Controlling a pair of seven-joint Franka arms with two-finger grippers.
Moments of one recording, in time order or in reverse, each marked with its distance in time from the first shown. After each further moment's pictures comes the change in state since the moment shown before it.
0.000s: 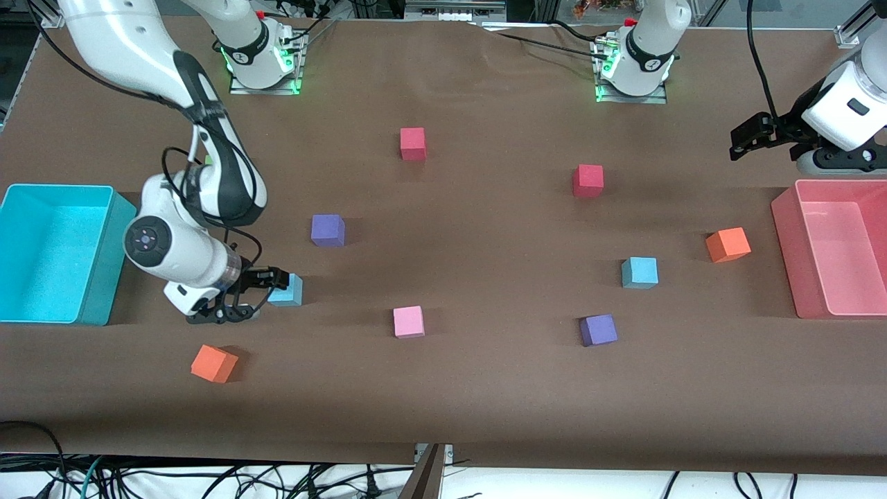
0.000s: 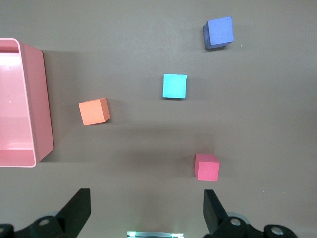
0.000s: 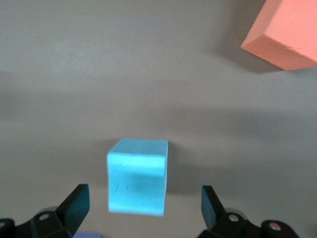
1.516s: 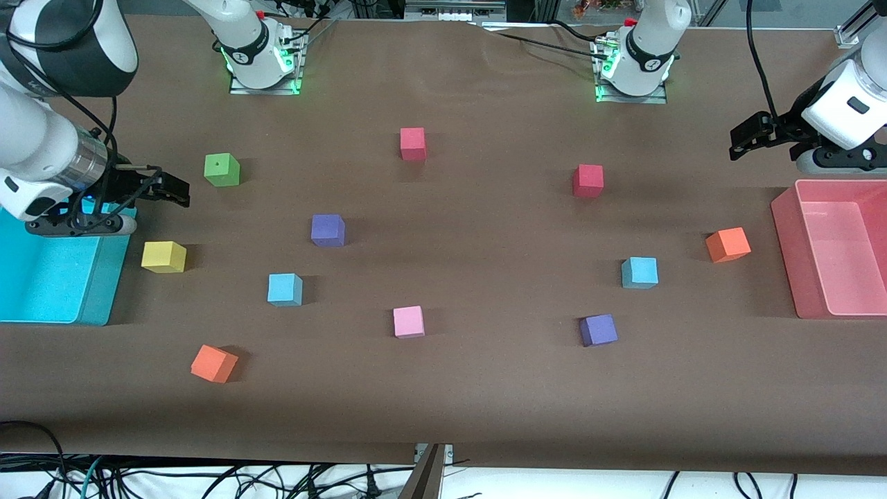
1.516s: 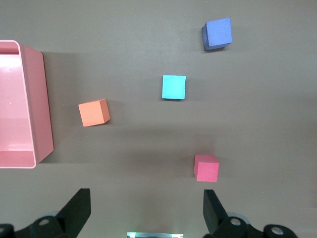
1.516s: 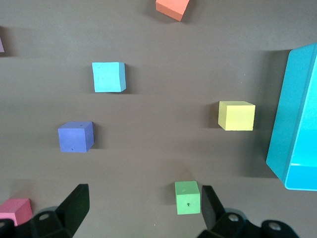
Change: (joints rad) left arm -0.004 -0.001 0.001 0.003 0.000 0.001 0.000; right arm -0.092 -0.469 -0.010 0.011 -0.076 -0.582 -0.007
